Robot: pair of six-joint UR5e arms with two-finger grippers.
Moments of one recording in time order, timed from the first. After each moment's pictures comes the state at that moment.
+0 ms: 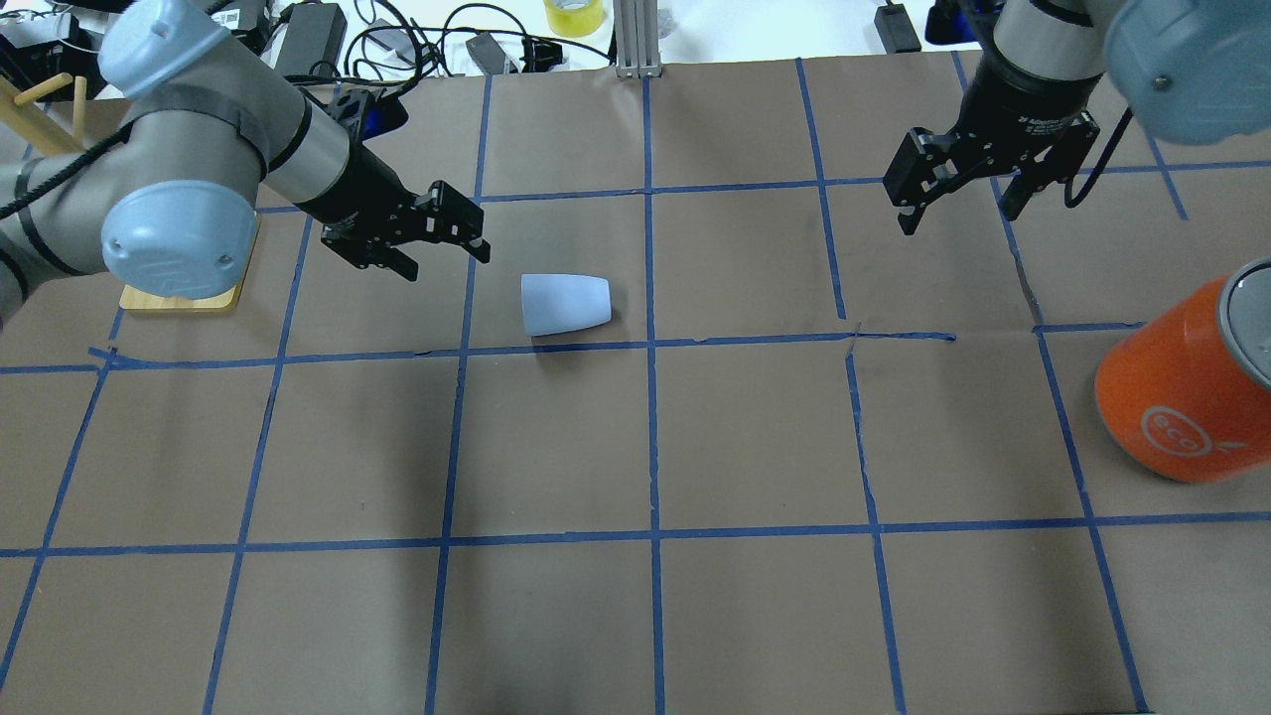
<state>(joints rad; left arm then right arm) -1.47 -1.78 -1.78 -1.18 1.14 0.14 1.50 -1.48 1.55 -1.56 -1.56 -0.13</state>
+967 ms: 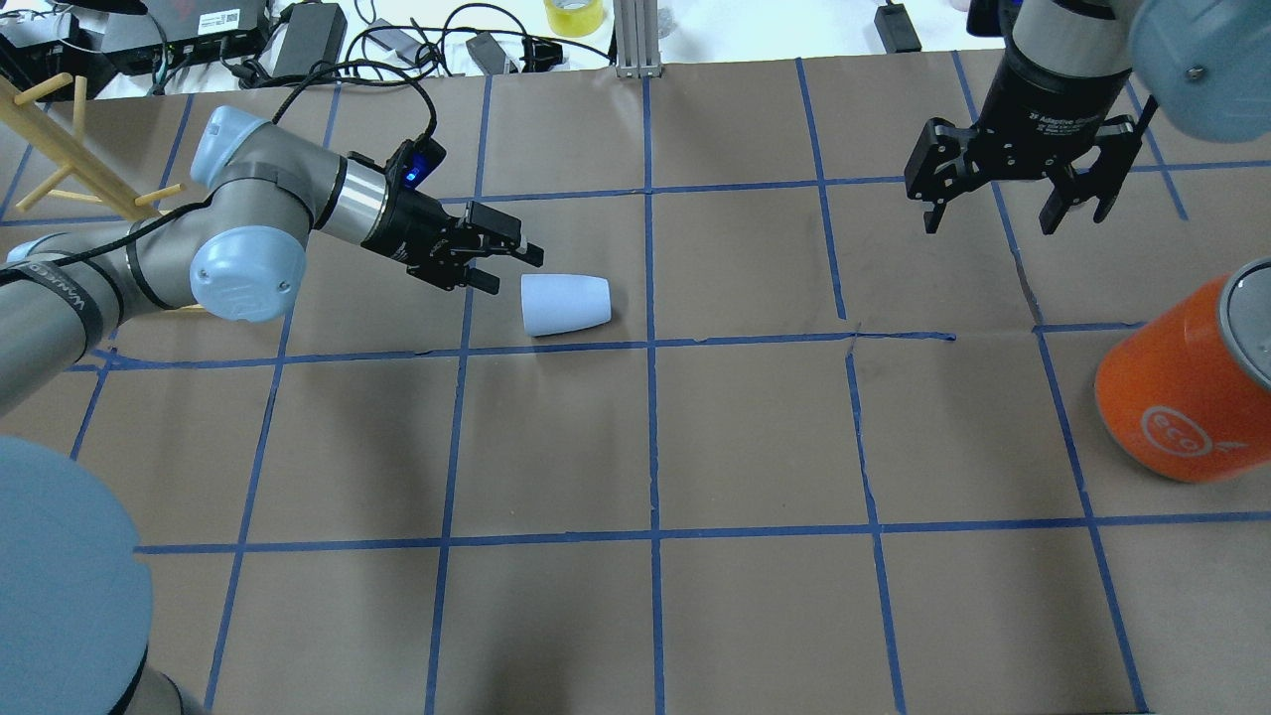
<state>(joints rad) -1.42 -2.01 -1.80 -1.10 0.77 0.32 1.50 -1.51 1.55 -1.53 -1.64 0.05</state>
